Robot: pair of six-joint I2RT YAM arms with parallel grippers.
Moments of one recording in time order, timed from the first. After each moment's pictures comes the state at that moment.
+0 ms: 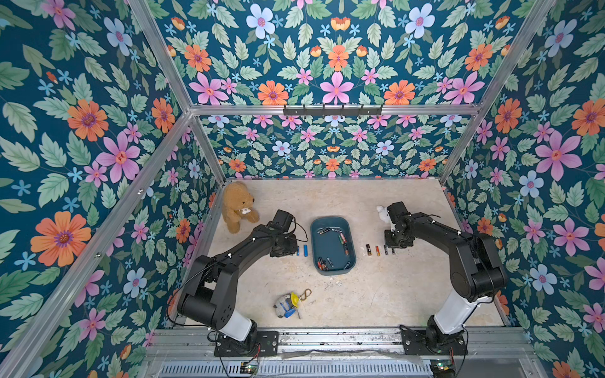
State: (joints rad) left arm -0.41 1.54 0.95 -0.59 0.03 -0.52; right arm 0.28 1.74 1.10 -0.68 0.09 0.27
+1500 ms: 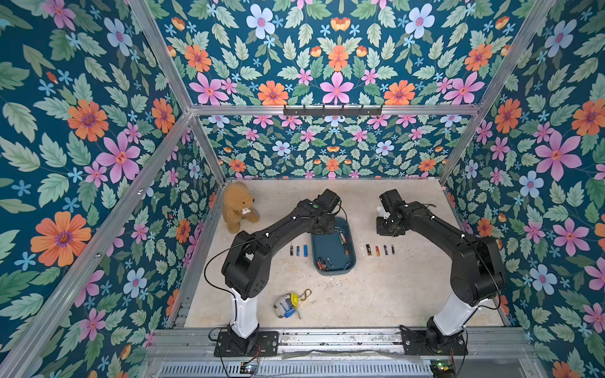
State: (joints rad) left arm -0.72 1.92 1.58 -0.80 -0.11 -0.57; right arm 0.36 1.72 1.27 -0.75 0.06 0.36
